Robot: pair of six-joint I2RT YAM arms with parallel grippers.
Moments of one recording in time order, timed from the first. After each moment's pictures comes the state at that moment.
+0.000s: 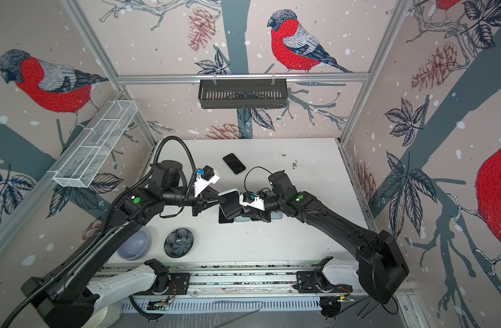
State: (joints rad) left arm -0.55 1.06 1.15 -0.70 0.73 0.24; right arm 0.68 1.28 0.88 -0.32 -0.81 -0.68
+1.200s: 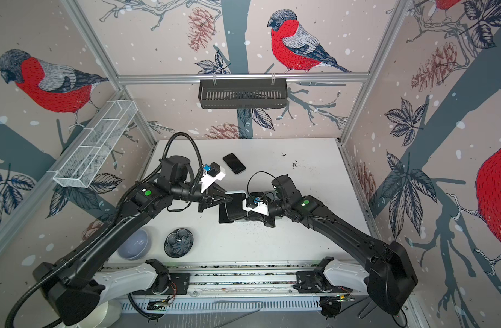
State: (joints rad) left arm -0.56 1.16 1.17 -0.60 0.85 0.20; right arm 0.69 1.17 0.84 -0.40 -0.79 -0.68
